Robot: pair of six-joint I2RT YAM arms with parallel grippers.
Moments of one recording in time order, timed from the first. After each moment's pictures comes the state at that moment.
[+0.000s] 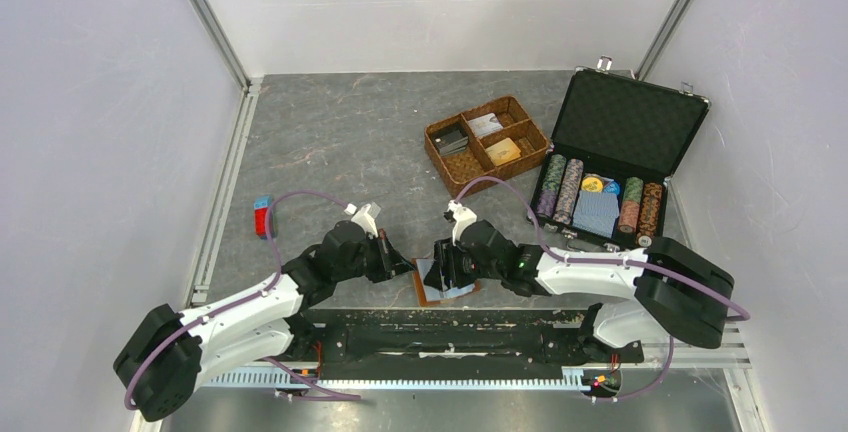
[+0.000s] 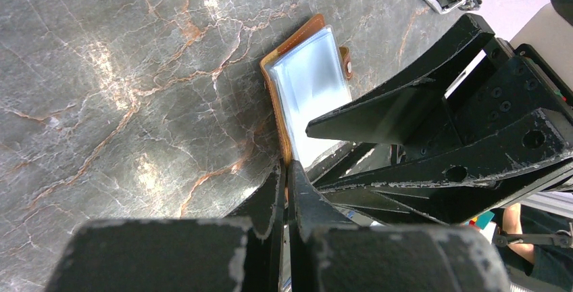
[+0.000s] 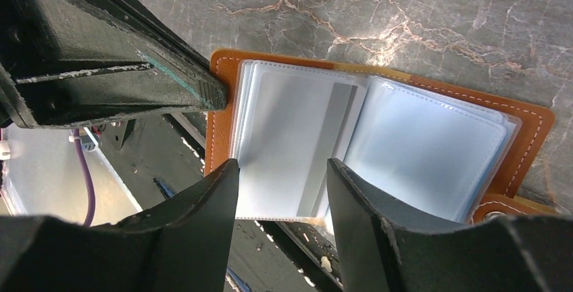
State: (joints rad) left arm -0.75 0.91 0.27 0.06 0.22 -0.95; right arm 1.05 1.37 0.54 0.17 -0.08 0.72
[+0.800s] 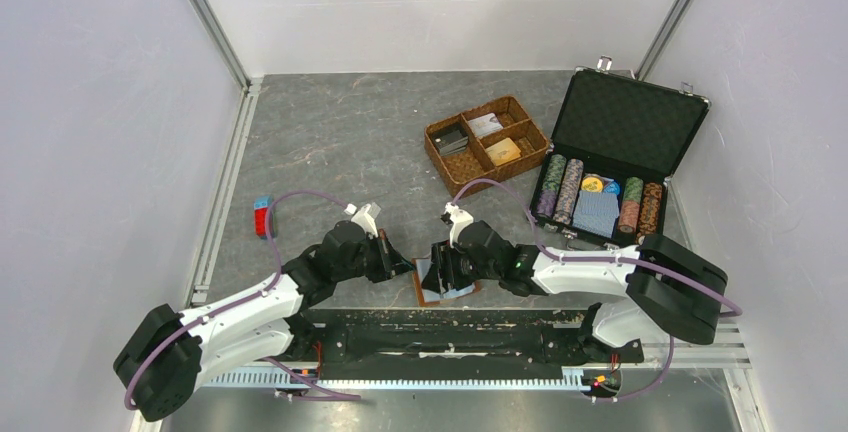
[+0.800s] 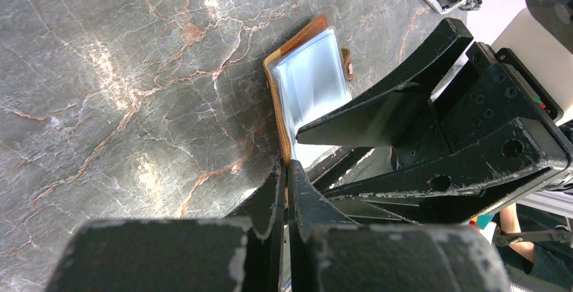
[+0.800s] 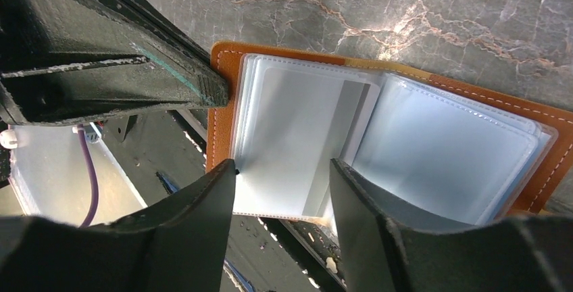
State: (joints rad) left arm -0.75 0.91 0.27 0.06 0.22 -0.95; right arm 1.05 1.41 0.54 0.20 -0.13 0.73
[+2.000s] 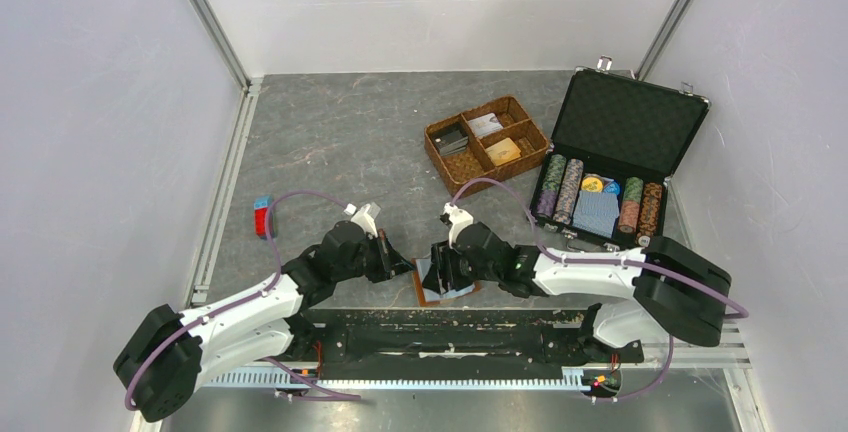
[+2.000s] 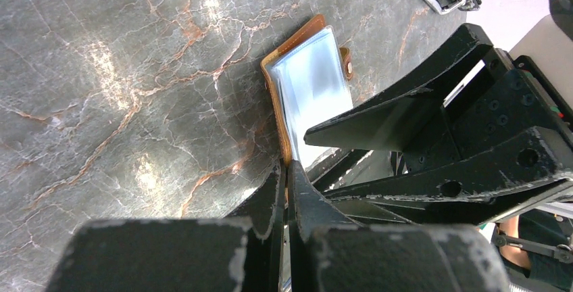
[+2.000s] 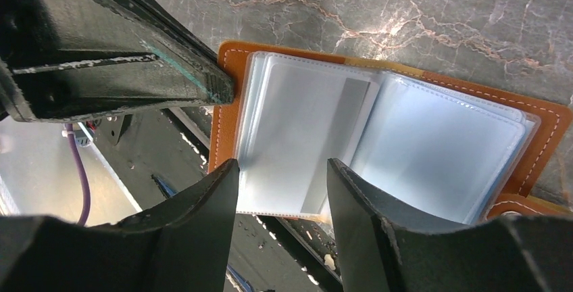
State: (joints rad) left arm -0.75 0.91 0.27 0.06 0.22 -0.95; right arm 1.08 1.38 0.56 0.15 -0.06 0.71
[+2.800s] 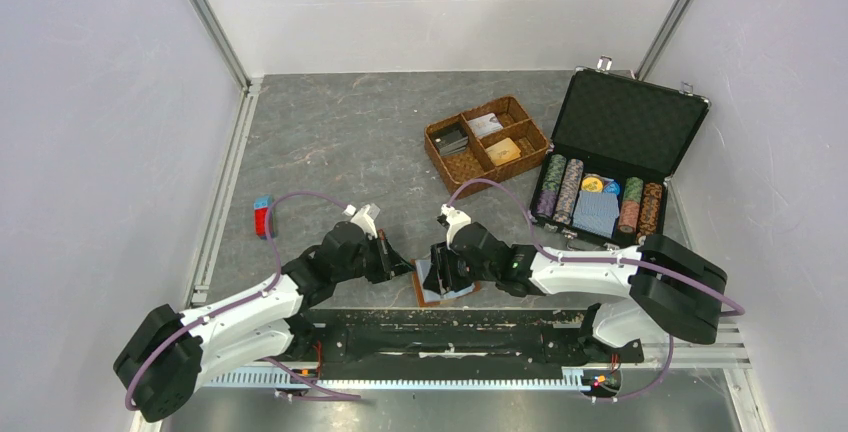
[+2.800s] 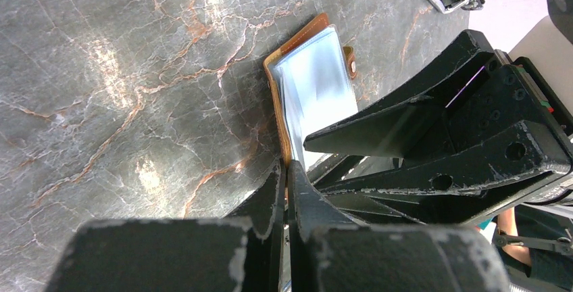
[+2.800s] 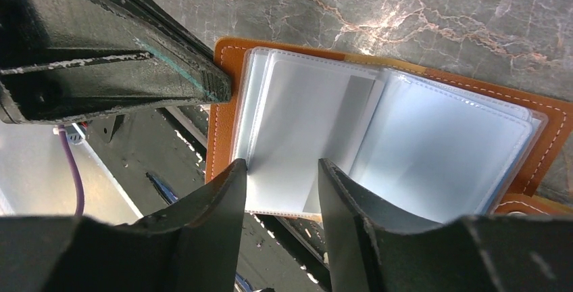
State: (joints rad) left arm -0.75 0.91 0.26 0.06 0.22 -0.95; right arm 1.08 1.41 0.58 0.12 -0.06 0.71
